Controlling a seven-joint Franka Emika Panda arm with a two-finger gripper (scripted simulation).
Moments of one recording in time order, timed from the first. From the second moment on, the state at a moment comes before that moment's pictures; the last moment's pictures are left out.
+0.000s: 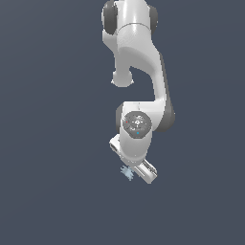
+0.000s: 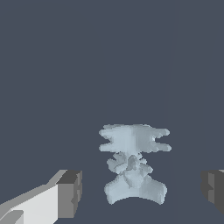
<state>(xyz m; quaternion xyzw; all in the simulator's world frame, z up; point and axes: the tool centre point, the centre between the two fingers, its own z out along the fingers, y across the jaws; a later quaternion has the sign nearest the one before) 0.121 0.035 0.090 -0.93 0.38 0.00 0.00</state>
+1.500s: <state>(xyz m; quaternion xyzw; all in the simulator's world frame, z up) 0.121 0.035 0.041 -0.92 0.38 0.00 0.00</state>
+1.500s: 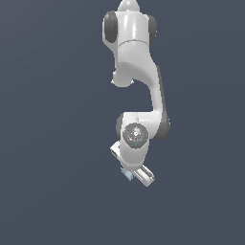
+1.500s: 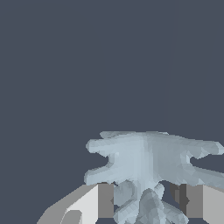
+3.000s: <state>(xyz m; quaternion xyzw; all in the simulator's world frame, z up) 0.019 0.064 0.140 -0.92 0.38 0.00 0.00</state>
